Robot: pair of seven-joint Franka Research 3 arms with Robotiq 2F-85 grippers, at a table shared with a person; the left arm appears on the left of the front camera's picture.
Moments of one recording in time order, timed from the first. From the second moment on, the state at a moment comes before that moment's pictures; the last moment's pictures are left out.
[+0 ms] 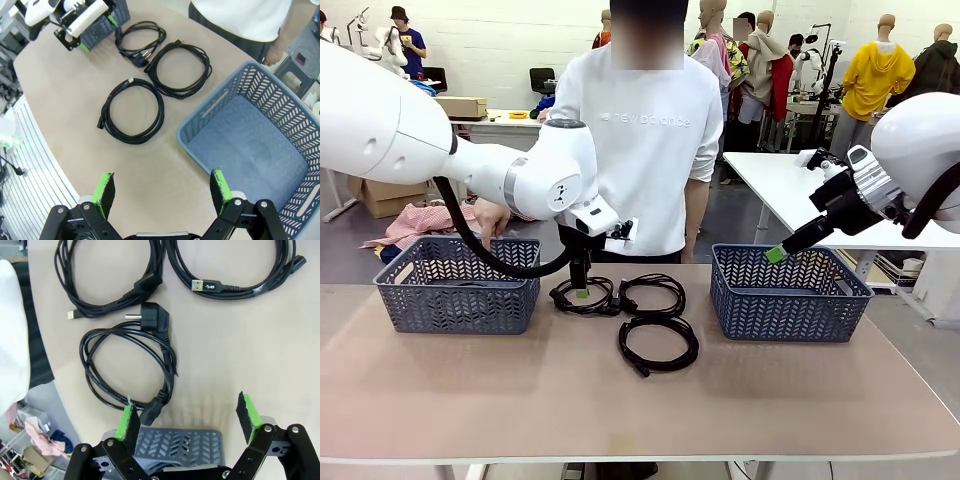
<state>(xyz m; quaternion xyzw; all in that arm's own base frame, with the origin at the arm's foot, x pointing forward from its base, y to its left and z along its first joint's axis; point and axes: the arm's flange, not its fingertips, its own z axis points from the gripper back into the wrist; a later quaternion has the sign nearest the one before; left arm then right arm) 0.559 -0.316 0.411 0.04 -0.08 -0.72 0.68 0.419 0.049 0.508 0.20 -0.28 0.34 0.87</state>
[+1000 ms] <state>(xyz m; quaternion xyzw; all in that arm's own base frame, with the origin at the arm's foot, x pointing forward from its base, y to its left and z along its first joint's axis) 0.594 -0.311 0.334 0.04 -0.04 -0.73 0.68 0.419 0.049 0.508 0.20 -0.28 0.34 0.87</state>
